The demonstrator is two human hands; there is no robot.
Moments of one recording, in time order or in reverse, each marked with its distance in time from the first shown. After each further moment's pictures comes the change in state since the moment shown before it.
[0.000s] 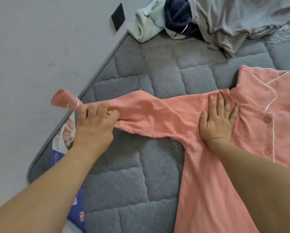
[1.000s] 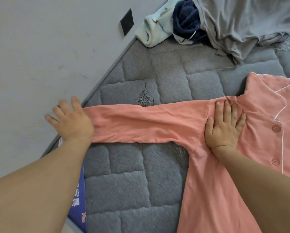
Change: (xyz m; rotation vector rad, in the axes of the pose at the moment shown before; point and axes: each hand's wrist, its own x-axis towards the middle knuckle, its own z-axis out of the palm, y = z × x) left_hand 0.011 -0.055 0.037 0.002 -0.089 -0.817; right_hand 0.001 0.000 0.003 0.018 0.034 -0.002
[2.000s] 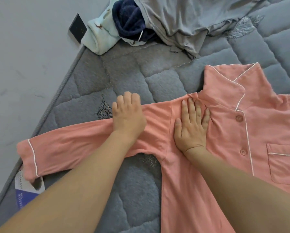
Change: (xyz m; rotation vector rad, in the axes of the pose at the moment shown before) left_hand -0.063 0.232 -0.001 -0.173 -0.024 0.717; right_hand 0.000 0.000 0.000 0.050 -0.045 0.005
